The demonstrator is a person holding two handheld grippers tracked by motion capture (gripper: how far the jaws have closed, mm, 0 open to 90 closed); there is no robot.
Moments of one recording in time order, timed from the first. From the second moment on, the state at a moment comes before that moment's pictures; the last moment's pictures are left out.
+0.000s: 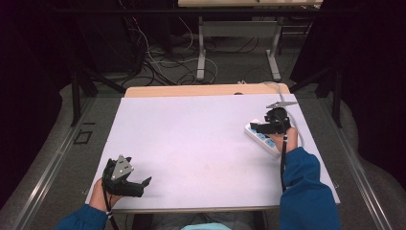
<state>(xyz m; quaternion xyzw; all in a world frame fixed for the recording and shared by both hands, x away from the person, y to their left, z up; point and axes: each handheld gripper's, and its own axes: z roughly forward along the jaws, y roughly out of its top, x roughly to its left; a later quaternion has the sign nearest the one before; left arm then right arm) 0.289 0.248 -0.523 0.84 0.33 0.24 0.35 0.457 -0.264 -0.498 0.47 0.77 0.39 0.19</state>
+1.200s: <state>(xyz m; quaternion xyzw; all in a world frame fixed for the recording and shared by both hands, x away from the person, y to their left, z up) 0.289 0.248 -0.523 0.84 0.33 0.24 0.35 0.362 -0.244 -0.495 0.37 0.82 0.41 0.17</state>
